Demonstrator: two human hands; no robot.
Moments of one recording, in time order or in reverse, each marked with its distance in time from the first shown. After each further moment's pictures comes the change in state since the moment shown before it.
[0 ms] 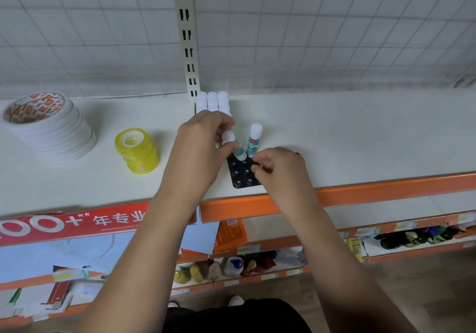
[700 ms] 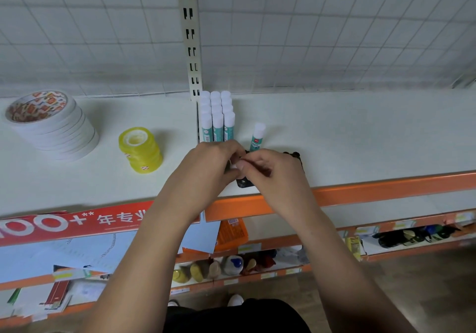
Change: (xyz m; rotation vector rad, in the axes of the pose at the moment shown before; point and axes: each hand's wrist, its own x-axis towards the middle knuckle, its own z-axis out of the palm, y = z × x) left_hand -0.018 -0.005 -0.004 0.154 -0.351 0.081; right_hand -0.013 -0.022 0.000 0.336 -0.077 -0.010
